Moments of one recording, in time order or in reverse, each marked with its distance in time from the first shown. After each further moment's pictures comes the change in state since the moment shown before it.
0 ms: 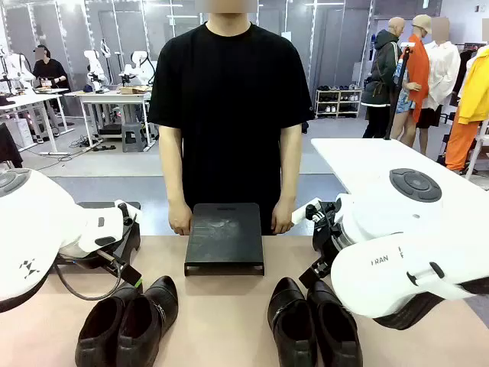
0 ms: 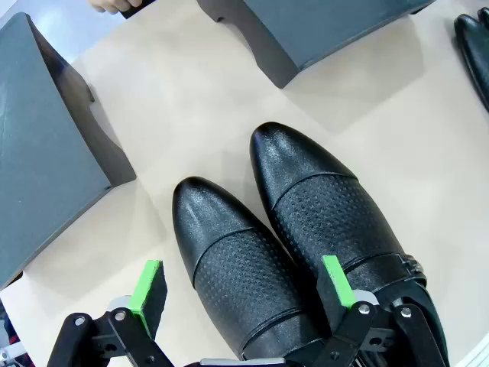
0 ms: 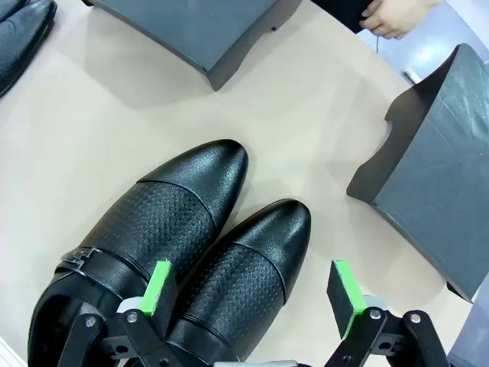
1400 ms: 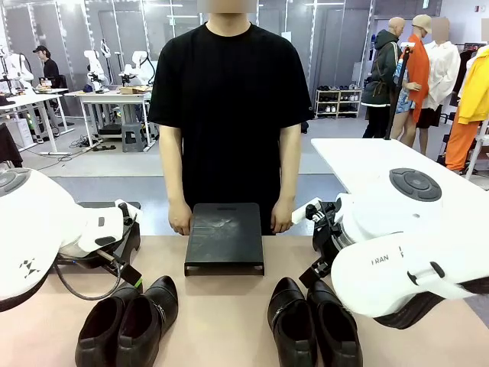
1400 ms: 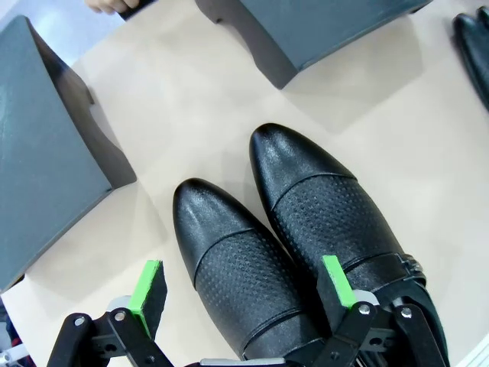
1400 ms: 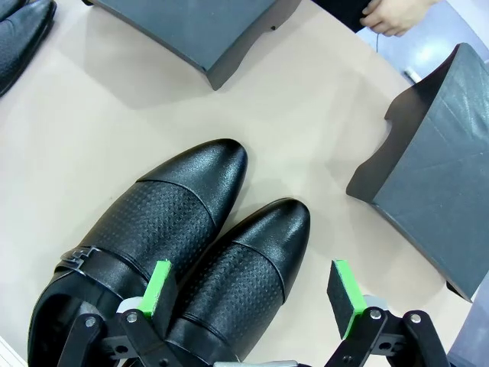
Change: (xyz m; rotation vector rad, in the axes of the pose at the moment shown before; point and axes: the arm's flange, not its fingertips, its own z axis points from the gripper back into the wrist) left arm 0.002 0.000 0.003 0.001 -0.006 -0.012; right arm 0.002 -0.002 0.003 -0.001 0.004 -0.003
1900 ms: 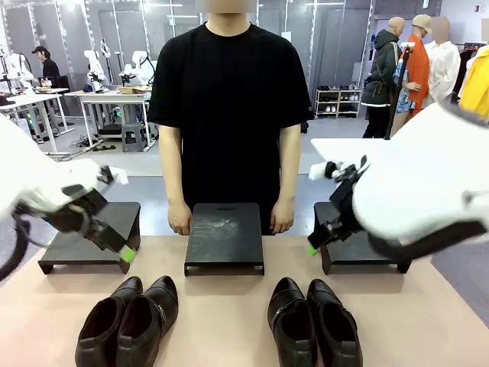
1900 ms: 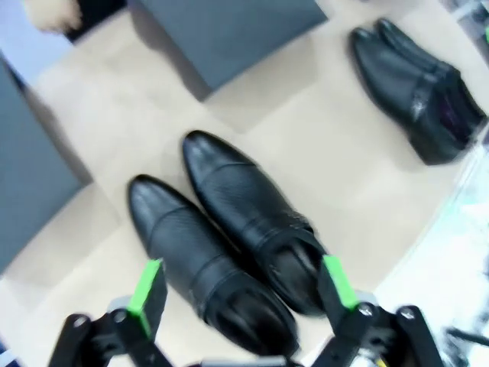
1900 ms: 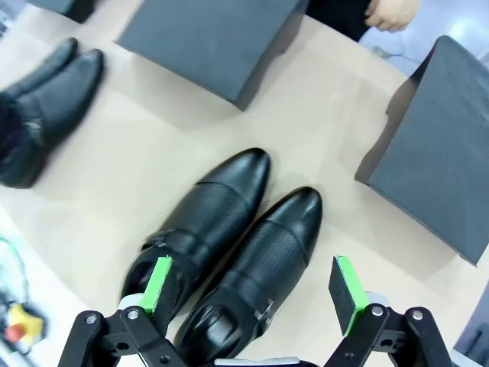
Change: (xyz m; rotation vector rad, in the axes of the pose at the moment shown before) left arm 0.026 0.029 0.097 -0.318 0.011 0.031; right arm 0.028 -0.032 0.098 0.187 -0.019 -0.168
